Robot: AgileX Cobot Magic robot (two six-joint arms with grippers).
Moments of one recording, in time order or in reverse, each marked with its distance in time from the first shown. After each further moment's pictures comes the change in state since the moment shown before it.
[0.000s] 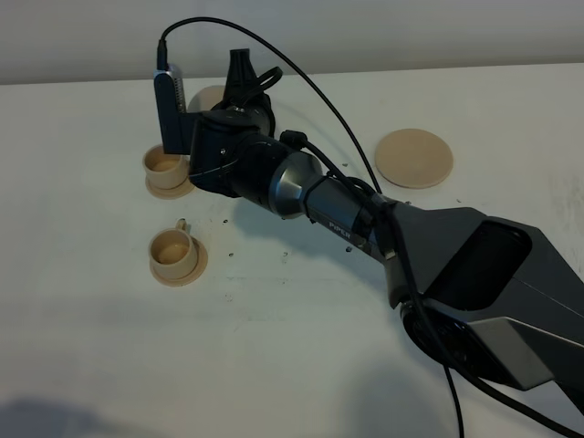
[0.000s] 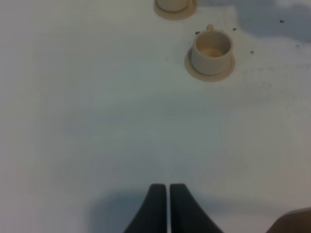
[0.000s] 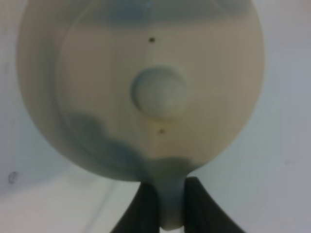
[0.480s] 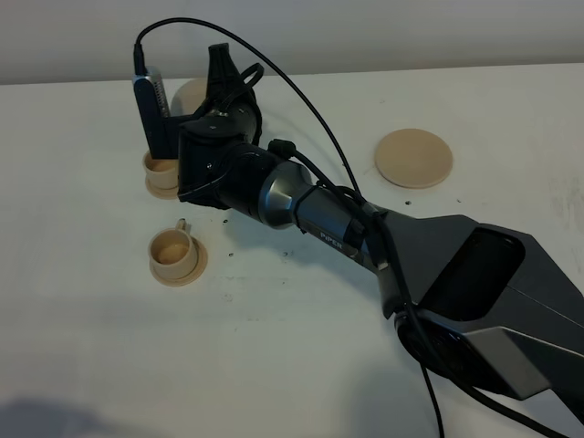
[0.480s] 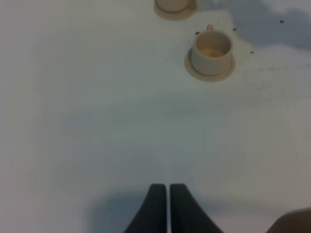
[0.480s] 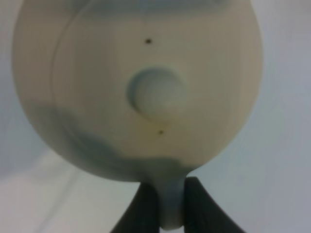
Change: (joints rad) left arm 0.000 0.000 0.000 0.000 0.000 0.000; right arm 0.029 0.000 0.000 -0.106 -0.026 0.011
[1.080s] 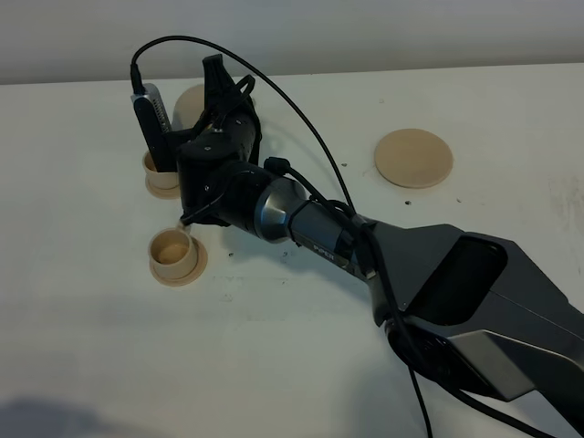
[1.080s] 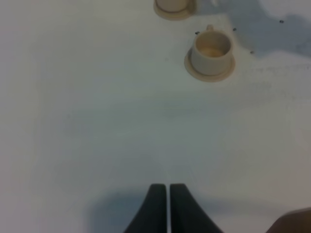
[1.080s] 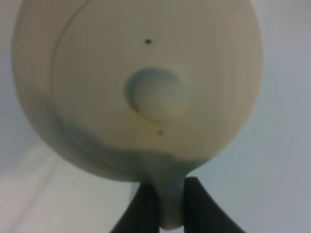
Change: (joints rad) left arm 0.000 0.000 0.000 0.000 0.000 0.000; right arm 0.005 0.052 0.000 -0.140 -0.004 0.046
